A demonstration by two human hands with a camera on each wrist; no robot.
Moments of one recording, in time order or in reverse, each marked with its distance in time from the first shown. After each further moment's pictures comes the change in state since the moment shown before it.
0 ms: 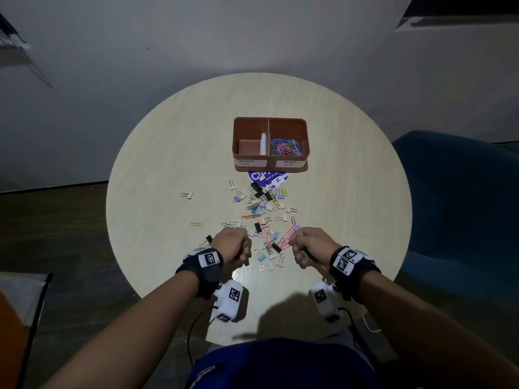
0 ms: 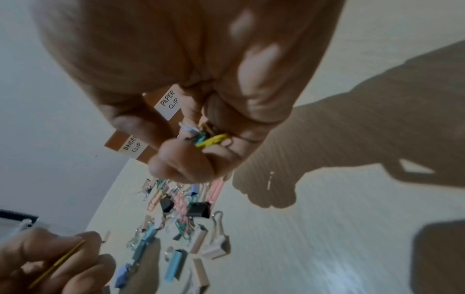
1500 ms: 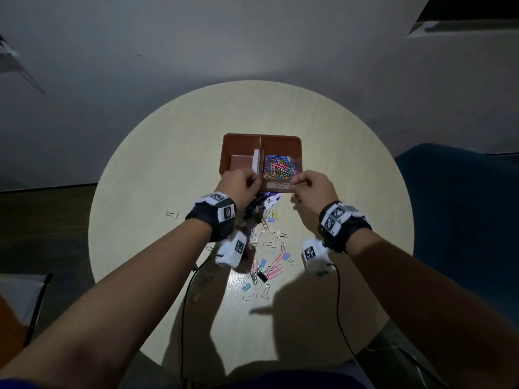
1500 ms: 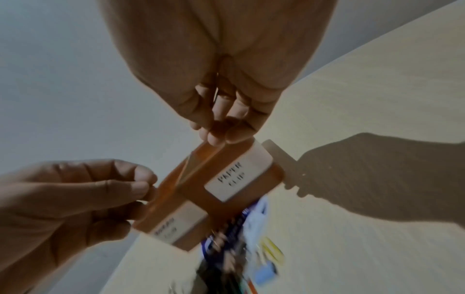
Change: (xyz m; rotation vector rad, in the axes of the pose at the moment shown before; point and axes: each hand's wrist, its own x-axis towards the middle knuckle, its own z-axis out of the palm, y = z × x) left_hand 0.084 0.154 0.005 0.679 0.323 0.560; right_hand 0.055 -0.149 -0.029 -0.256 0.348 -0.483
